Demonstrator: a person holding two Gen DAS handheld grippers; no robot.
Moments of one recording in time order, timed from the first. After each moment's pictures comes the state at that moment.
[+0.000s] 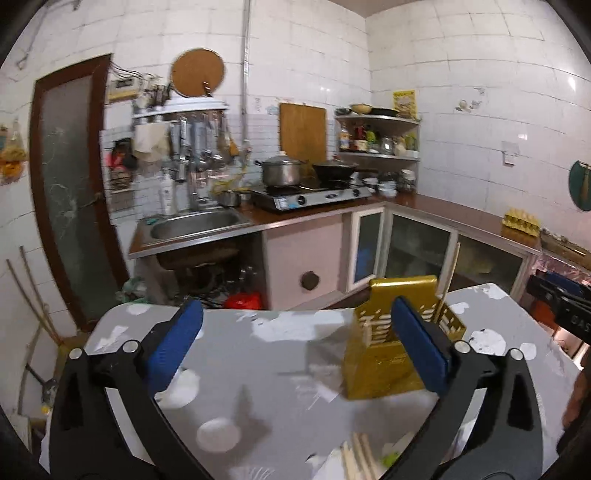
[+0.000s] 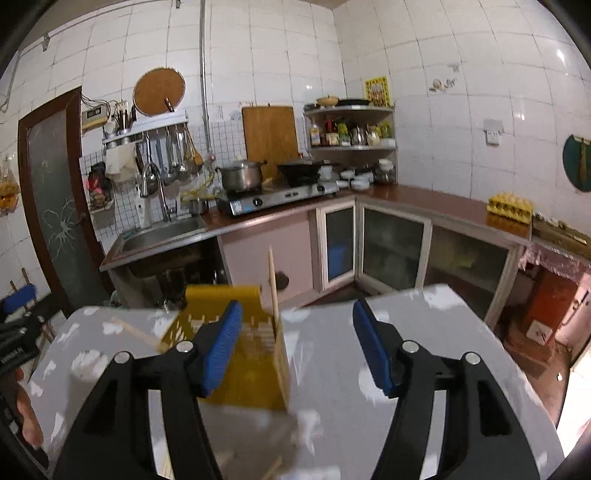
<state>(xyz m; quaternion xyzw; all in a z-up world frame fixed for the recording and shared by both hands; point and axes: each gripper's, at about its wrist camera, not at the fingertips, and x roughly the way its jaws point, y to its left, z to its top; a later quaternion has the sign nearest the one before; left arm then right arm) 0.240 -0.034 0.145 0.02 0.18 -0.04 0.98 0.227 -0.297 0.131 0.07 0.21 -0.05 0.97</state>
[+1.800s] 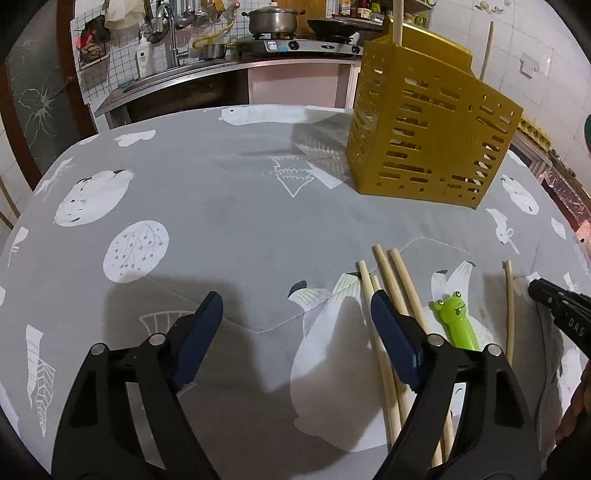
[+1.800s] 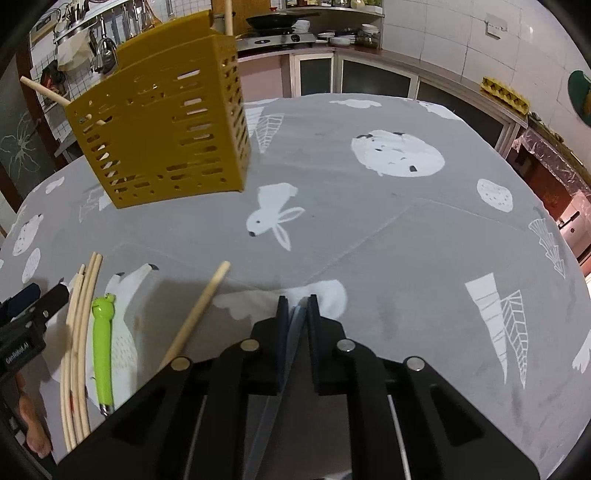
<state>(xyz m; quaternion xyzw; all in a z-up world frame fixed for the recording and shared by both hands) 0.262 -0.045 -0.048 0.01 0.43 -0.06 0.90 0.229 -0.288 -0.053 0.07 0.45 -0.08 0.88</state>
